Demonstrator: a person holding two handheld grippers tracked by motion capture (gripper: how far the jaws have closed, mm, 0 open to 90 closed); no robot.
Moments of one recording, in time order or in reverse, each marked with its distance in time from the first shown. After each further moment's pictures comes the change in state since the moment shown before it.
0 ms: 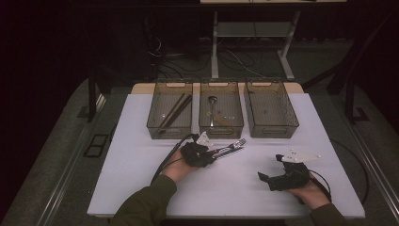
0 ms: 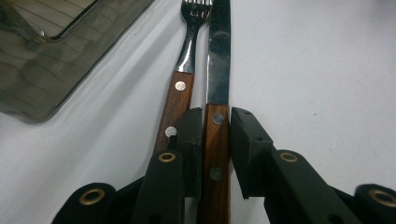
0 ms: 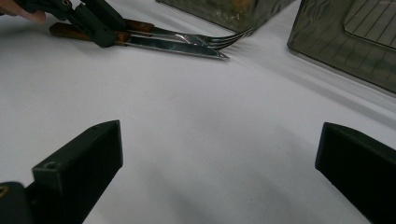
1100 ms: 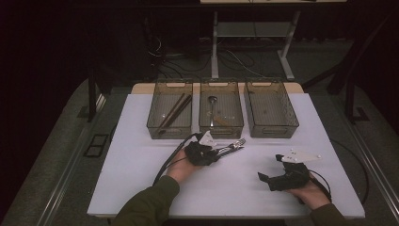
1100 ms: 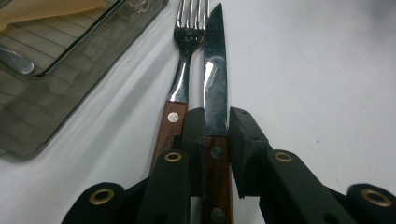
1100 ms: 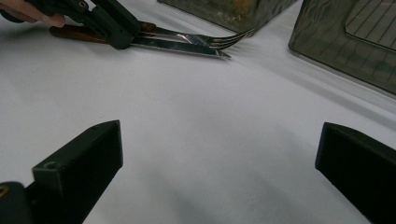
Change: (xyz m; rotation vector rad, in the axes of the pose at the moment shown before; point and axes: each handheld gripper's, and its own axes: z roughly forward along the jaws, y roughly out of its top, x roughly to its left) left arm 0.000 0.005 0.011 -0.061 -0.009 0.016; right arm 0.000 0.000 0.000 -0.003 0.003 -0.007
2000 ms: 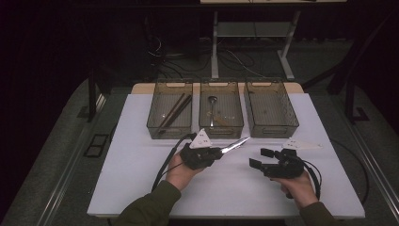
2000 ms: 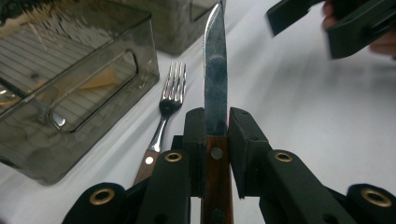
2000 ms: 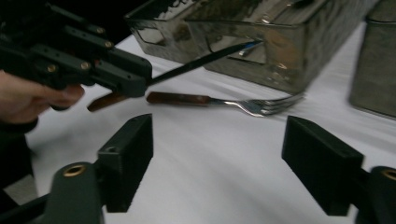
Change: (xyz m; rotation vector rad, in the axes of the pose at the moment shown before) left arm -0.035 0.015 -0.050 -0.225 0.037 -0.031; right arm 0.009 0.037 0.003 -0.130 0.201 0.212
